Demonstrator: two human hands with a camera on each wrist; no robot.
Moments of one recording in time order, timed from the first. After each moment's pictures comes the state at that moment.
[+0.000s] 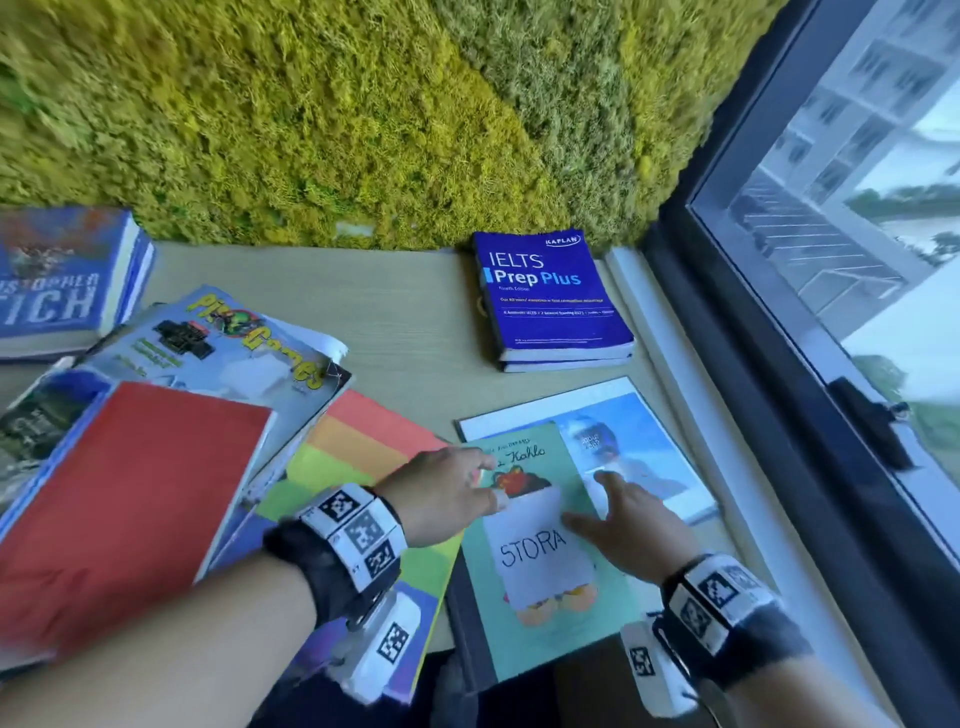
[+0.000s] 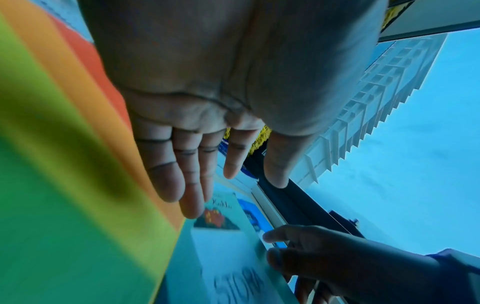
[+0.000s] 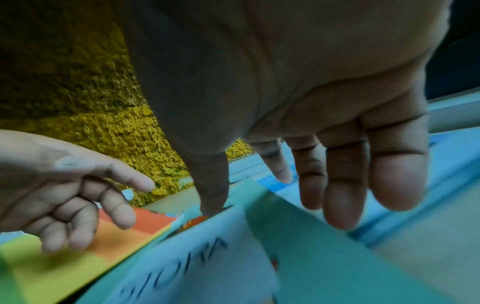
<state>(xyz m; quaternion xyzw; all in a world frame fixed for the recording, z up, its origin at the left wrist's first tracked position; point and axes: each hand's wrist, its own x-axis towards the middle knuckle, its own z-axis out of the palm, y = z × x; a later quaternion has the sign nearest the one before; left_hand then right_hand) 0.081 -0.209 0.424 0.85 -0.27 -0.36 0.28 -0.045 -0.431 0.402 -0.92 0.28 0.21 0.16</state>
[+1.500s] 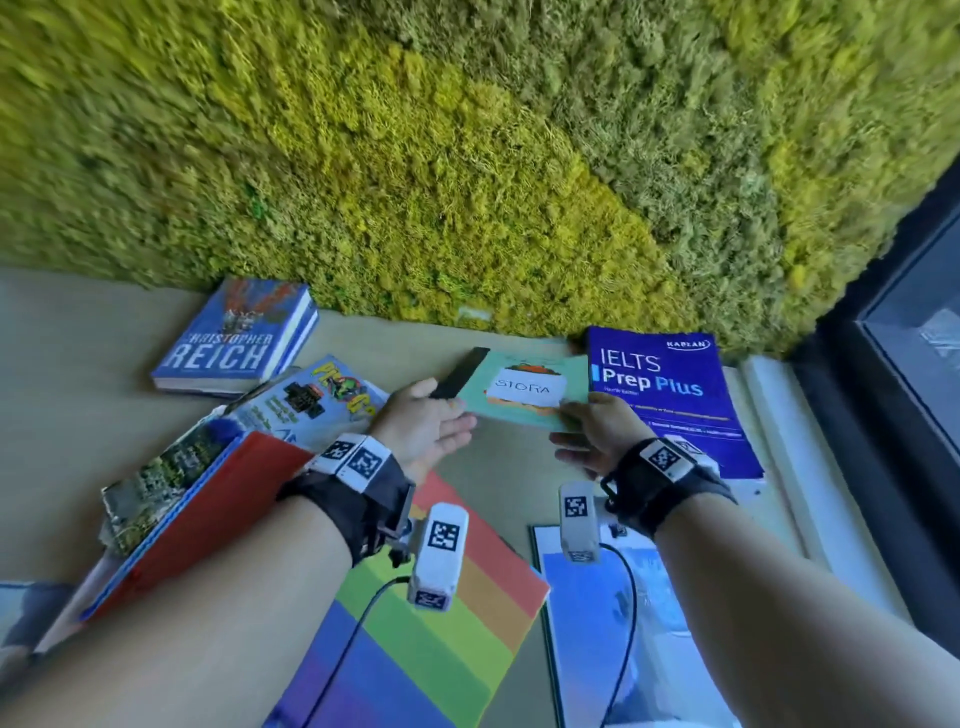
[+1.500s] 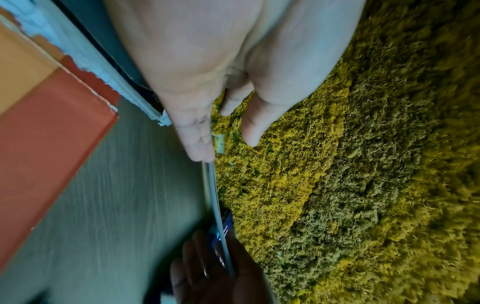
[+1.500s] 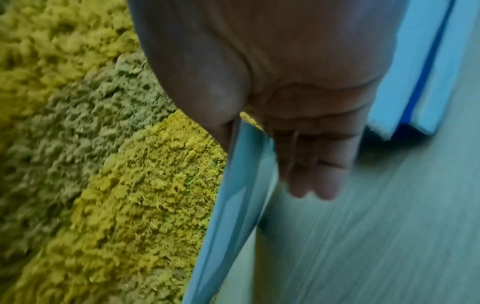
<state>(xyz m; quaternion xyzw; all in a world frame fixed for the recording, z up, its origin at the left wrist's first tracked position) 0.187 -0.182 0.483 0.60 0.16 -0.18 0.76 0.207 -0.407 0.438 -0.70 0.27 0.11 0.65</state>
